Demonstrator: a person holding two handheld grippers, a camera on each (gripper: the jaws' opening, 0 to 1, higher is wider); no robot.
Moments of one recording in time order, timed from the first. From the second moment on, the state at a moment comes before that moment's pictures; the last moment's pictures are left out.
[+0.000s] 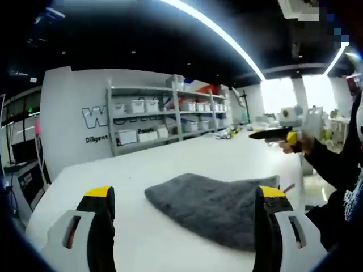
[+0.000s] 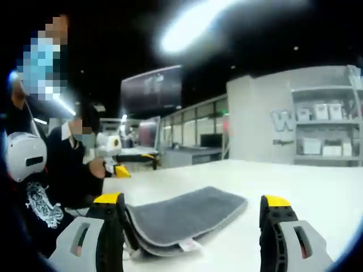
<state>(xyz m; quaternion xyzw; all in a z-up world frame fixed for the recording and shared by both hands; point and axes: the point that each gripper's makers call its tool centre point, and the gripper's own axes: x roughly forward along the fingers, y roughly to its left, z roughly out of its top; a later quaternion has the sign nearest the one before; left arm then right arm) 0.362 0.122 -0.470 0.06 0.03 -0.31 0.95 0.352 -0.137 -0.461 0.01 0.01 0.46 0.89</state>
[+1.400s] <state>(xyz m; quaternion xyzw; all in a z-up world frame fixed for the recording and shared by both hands) 0.342 0.147 -0.484 0.04 0.06 -0.28 0.96 0.356 -0.192 -0.461 -0.01 0.02 0.38 0.93</state>
